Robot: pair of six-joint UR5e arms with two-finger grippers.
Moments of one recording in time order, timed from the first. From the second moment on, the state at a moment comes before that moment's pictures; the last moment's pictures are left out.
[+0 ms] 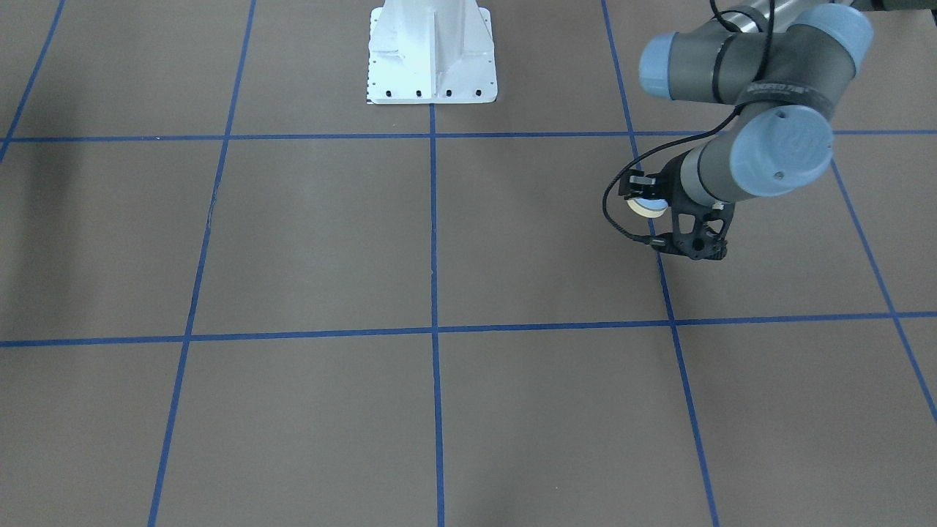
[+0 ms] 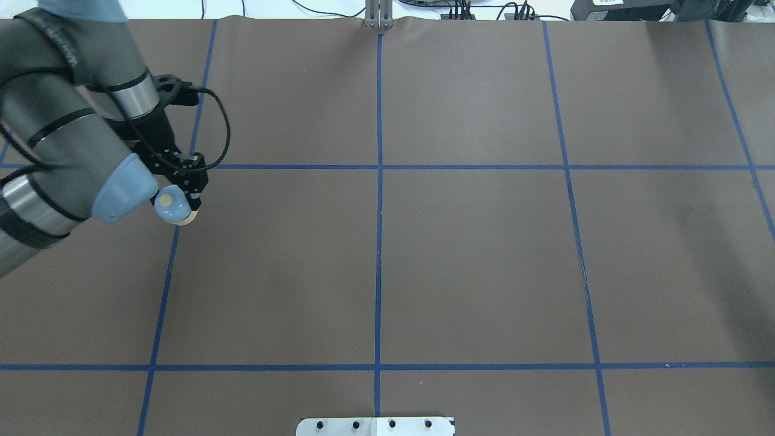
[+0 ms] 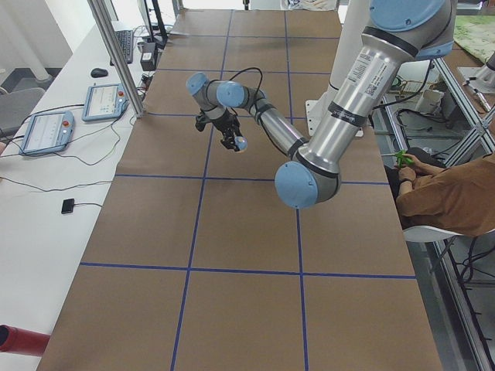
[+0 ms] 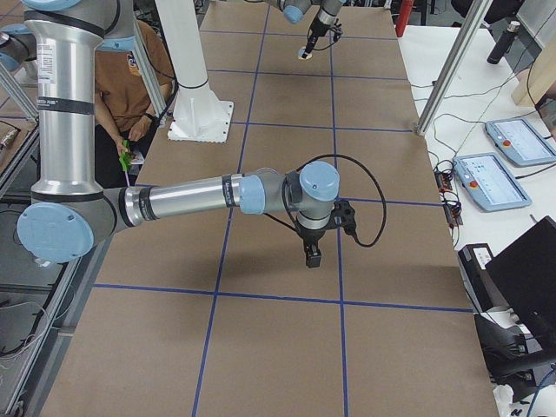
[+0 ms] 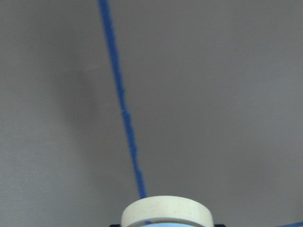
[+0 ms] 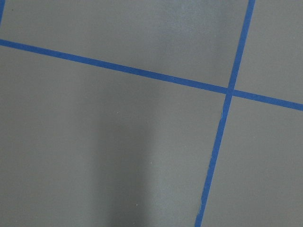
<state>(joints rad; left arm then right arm) -0.90 -2.20 -1.67 -0.98 -2.44 -0.41 1.47 -1.63 1.82 -1.67 2.35 -0.08</state>
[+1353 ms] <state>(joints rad) -0.64 -2.79 -0.83 -1.41 -2.40 -0.94 1.47 -1.64 1.82 -1.67 2.33 -0.08</state>
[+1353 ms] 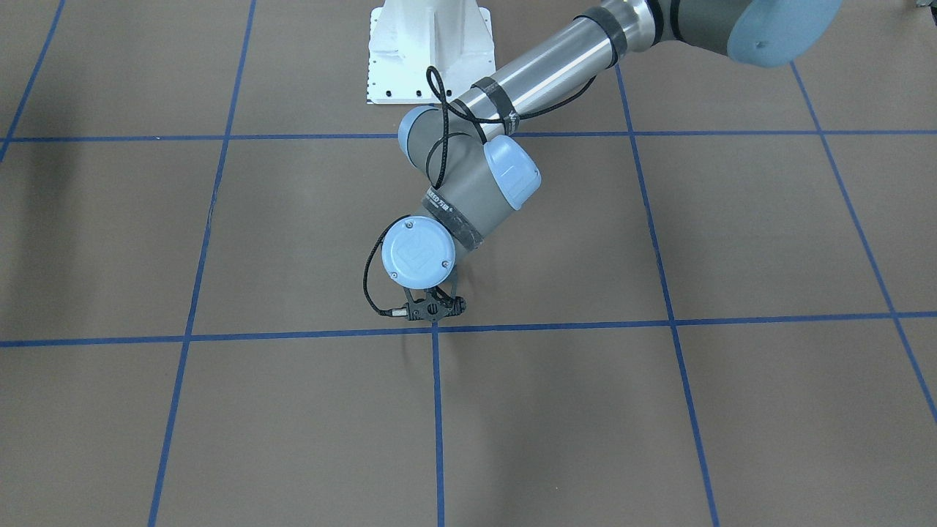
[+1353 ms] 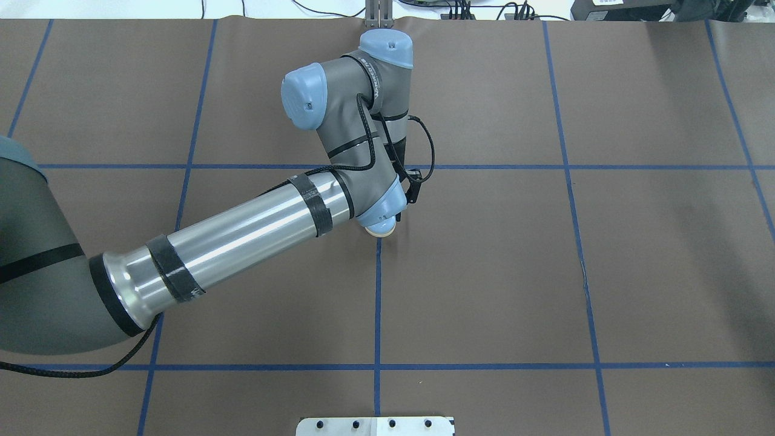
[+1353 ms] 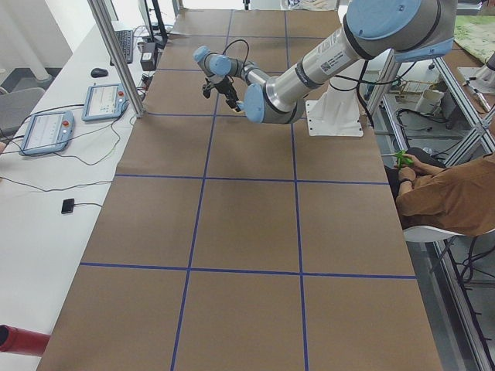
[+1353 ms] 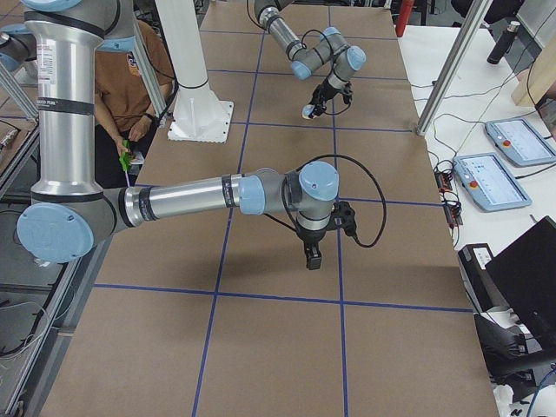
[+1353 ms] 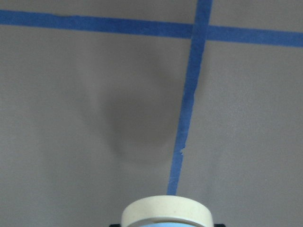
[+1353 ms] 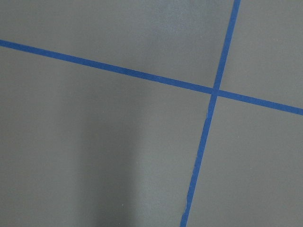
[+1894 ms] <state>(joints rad) -0.62 -2.79 -0.80 -1.45 -2.38 -0.95 1.47 -1.64 1.82 -1.67 2.33 -0.08</state>
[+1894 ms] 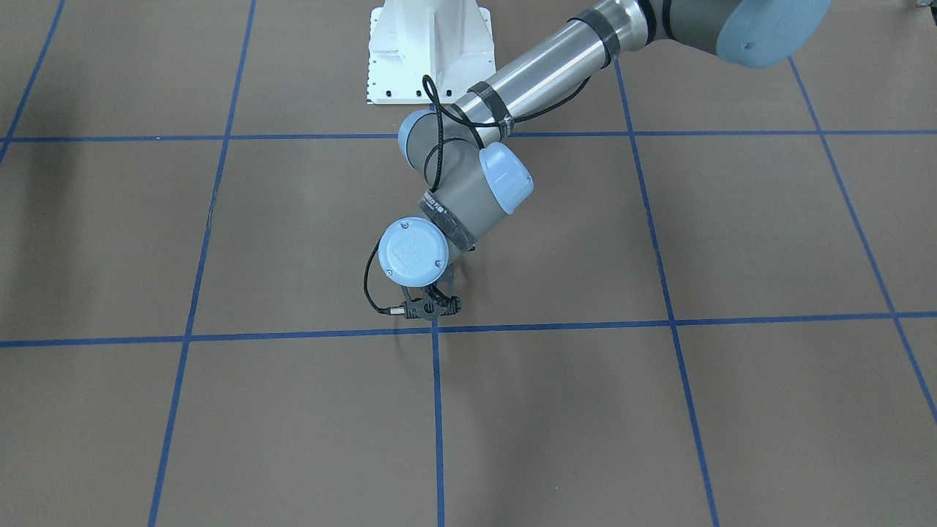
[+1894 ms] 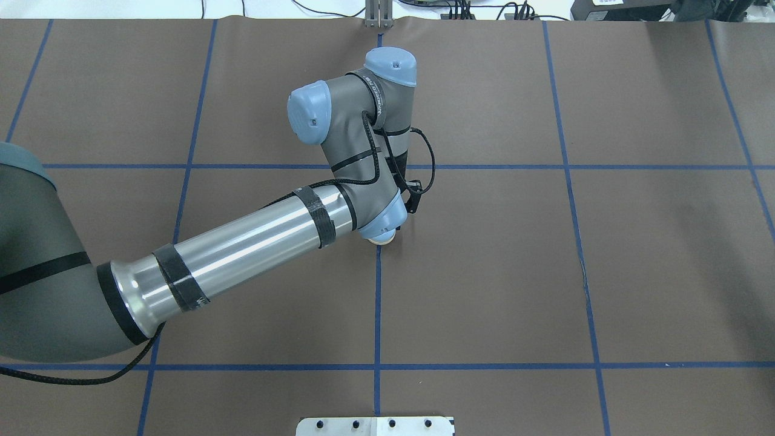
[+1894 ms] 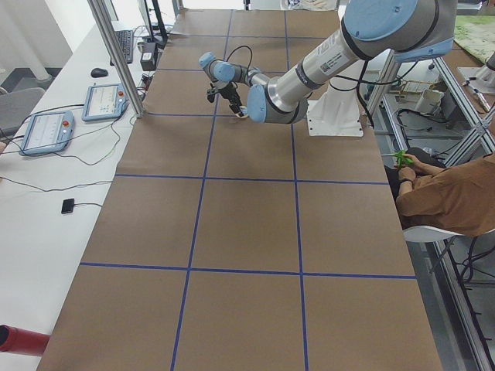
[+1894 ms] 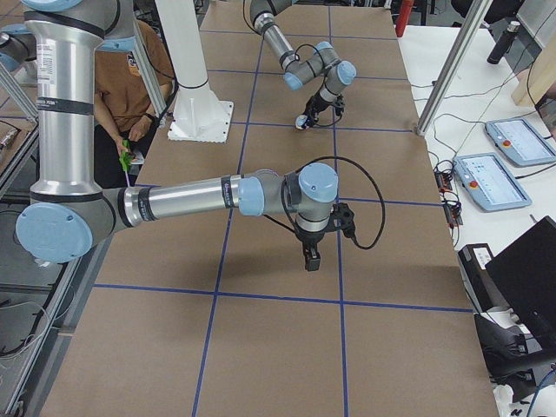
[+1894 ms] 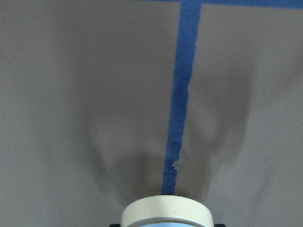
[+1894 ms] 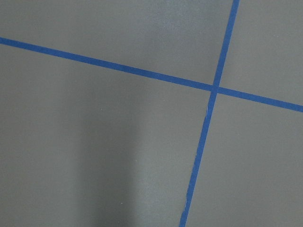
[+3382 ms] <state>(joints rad) -0.62 -2.78 -0.81 -1.47 -2.38 -0.95 1.47 -1.63 1.82 -1.67 2.33 -0.08</state>
